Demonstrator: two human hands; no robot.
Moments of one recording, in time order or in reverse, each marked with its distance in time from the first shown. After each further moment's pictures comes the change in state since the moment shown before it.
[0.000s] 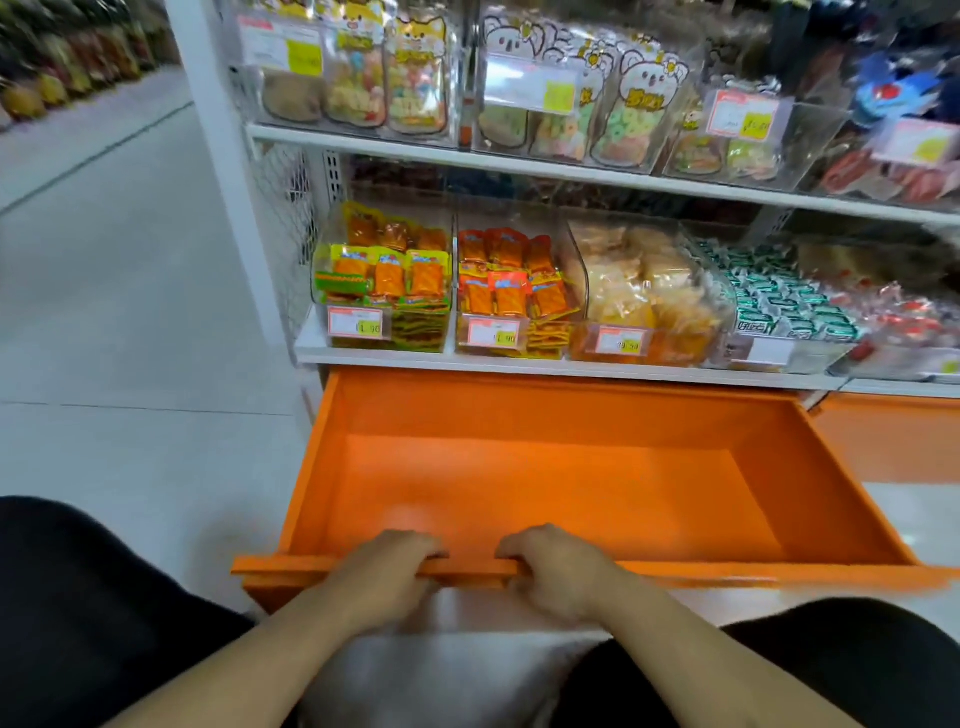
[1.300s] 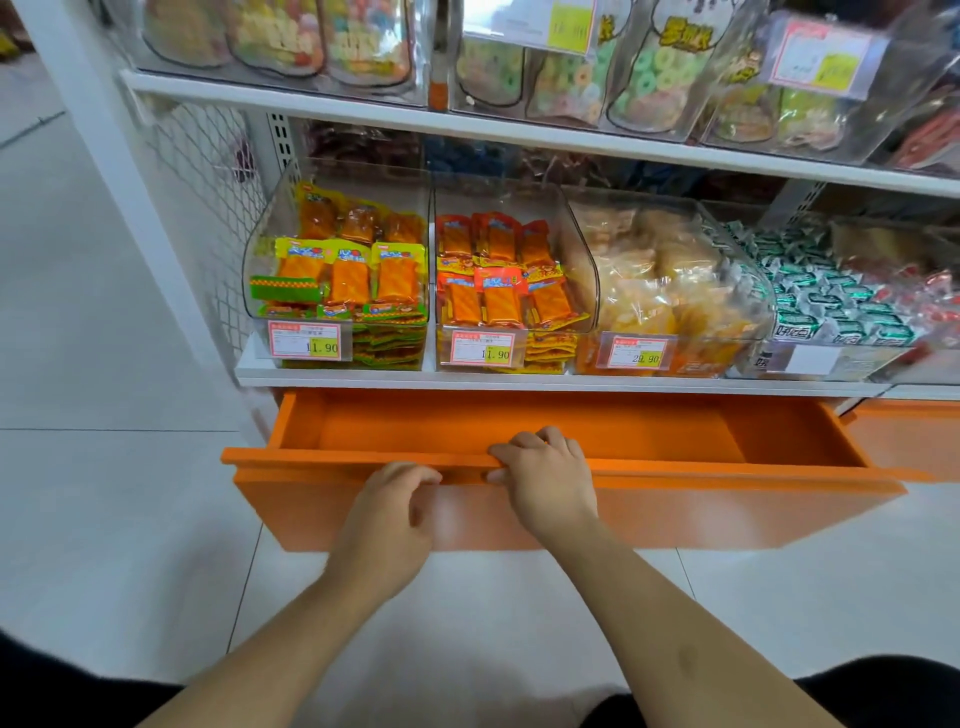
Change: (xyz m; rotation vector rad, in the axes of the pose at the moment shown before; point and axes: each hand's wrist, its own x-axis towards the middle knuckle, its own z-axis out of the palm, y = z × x) left_hand 0.109 -0.012 -0.020 -0.341 0.472 -0.100; right_hand 0.142 0.049 -0.044 -0.210 0.529 0.128
